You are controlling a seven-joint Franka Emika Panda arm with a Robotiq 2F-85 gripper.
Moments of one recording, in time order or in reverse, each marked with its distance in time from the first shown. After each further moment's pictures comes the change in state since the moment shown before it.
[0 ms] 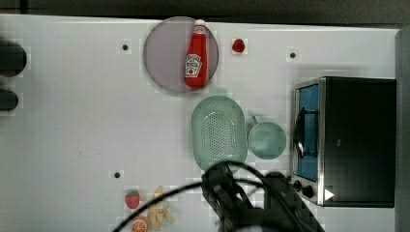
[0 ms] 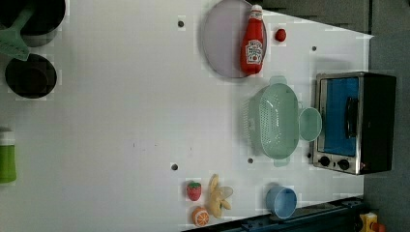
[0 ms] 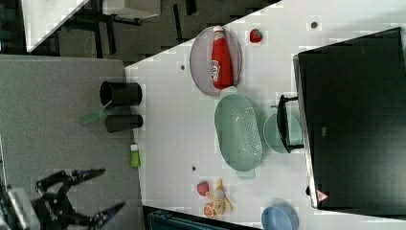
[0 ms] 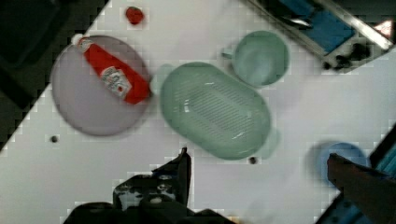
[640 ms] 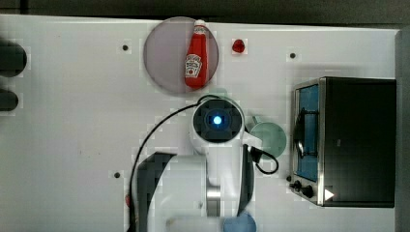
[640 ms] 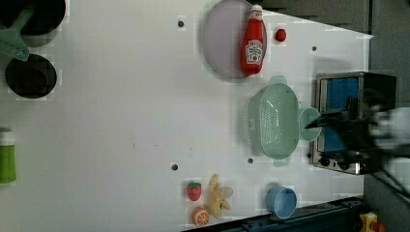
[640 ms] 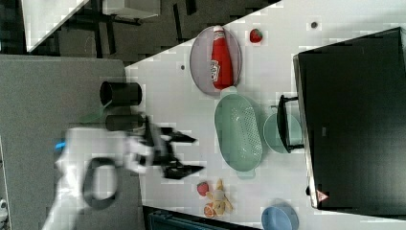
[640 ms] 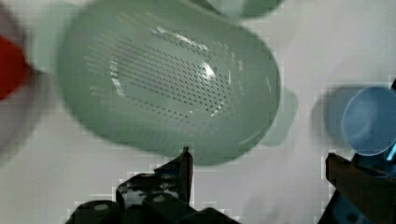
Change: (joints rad) arm -0.008 0.503 0.055 -0.270 -0.002 0.370 0.282
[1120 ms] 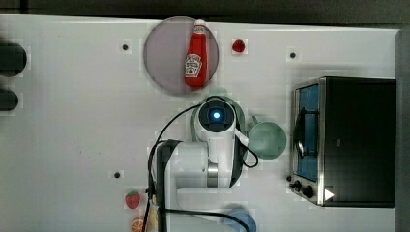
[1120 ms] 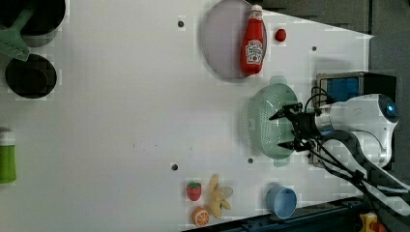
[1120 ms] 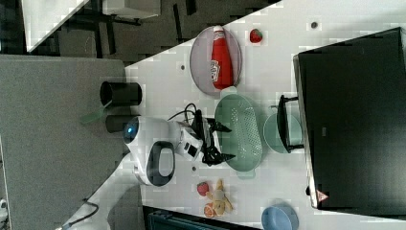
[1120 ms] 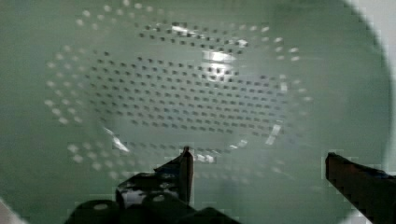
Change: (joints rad) arm 0.004 0.300 -0.012 -0.041 0.014 0.370 0.203
